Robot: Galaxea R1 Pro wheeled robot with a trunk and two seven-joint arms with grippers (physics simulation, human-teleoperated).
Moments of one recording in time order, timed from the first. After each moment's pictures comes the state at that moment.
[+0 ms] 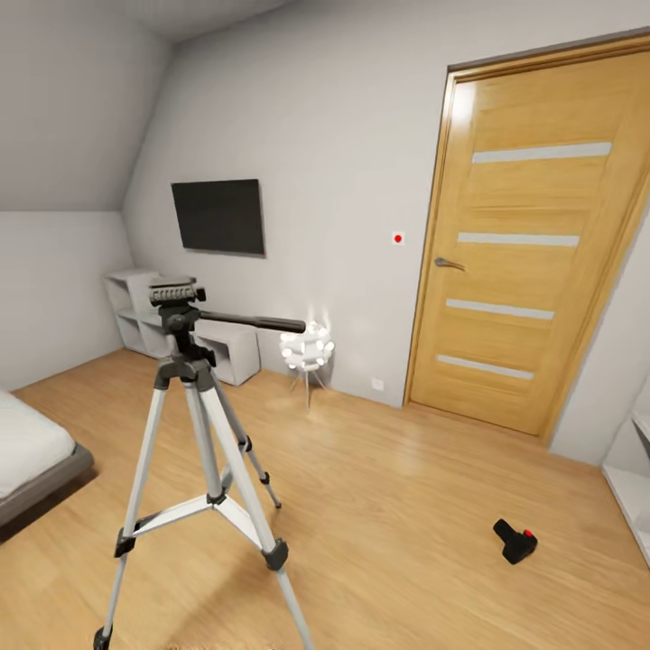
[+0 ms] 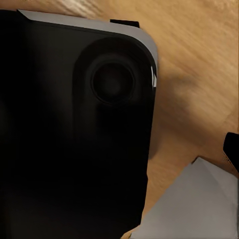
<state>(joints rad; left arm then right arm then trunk) 0.00 -0.01 0.04 -0.03 0.38 -0.01 0.00 0.00 -0.02 0.01 -0.05 0.06 -0.03 -0.01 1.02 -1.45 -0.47</state>
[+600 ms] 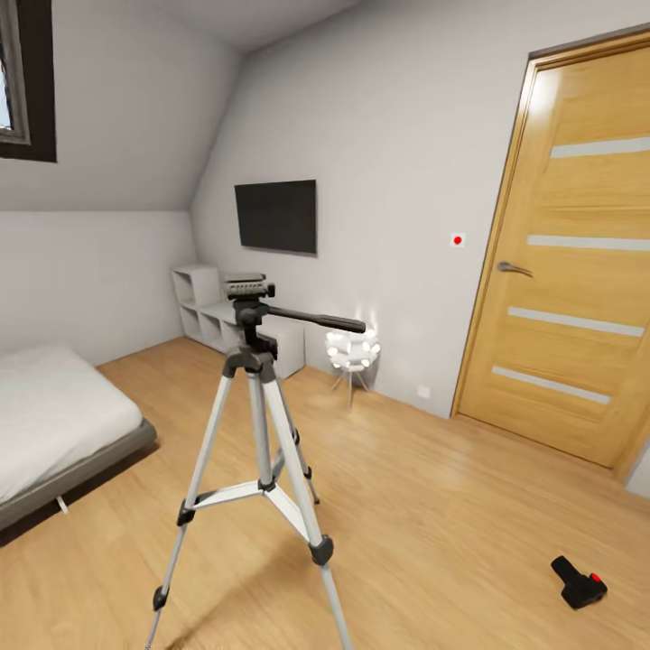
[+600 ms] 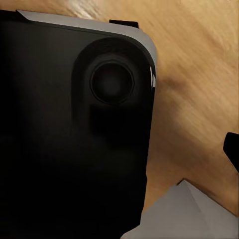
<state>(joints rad) 0.00 -0.01 0.04 -0.03 0.38 -0.01 0.00 0.00 -0.02 0.01 -0.05 0.06 -0.04 -0.01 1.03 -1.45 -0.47</state>
